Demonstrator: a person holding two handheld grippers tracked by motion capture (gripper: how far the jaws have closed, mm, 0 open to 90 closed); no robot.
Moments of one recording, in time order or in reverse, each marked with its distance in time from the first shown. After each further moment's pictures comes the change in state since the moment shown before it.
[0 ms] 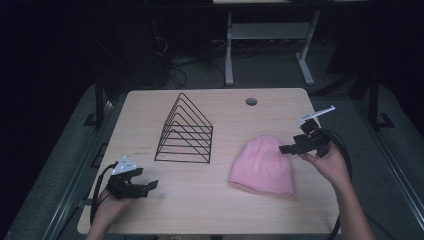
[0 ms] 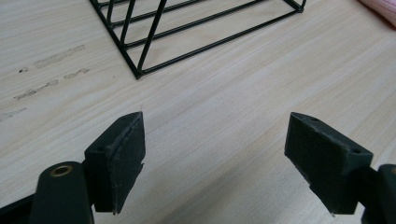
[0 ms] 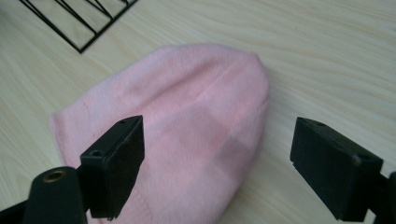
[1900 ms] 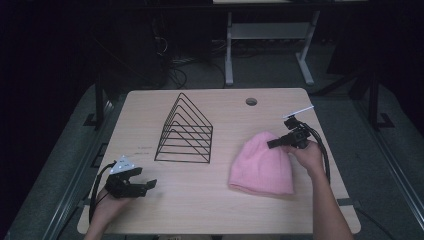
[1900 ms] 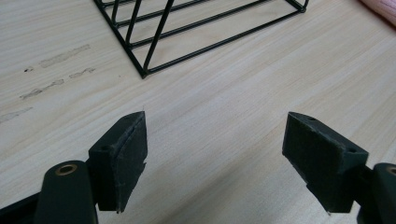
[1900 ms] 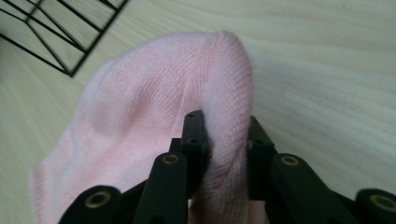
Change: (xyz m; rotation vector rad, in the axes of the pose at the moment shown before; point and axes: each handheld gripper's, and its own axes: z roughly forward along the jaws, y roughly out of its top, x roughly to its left) left arm 0.005 -0.002 -0.001 -0.013 -0.007 -0.008; right arm -0.027 0.017 0.067 0.047 0.152 0.133
